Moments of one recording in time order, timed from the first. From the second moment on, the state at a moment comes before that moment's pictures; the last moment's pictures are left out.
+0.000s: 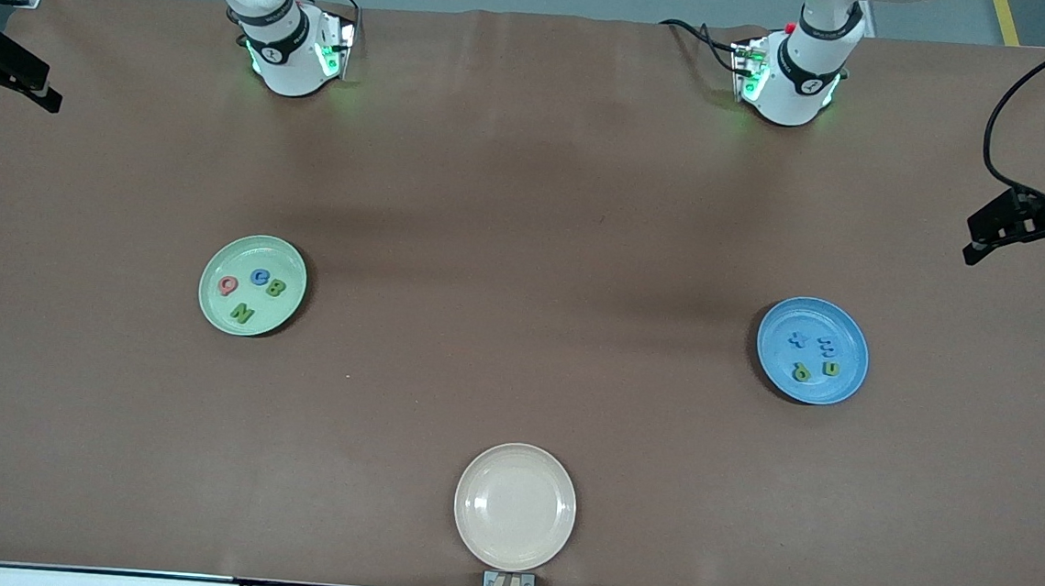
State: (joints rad) left arm -0.03 -0.10 0.03 -1.71 0.00 1.79 0.07; right arm 0.02 -0.07 -0.08 -1.47 0.03 1.32 -0.03
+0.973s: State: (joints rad) left arm -0.03 -0.01 0.01 -1.51 -0.02 1.57 0.02; right arm 0.02 -0.07 -0.08 -1.48 0.01 1.33 -0.03
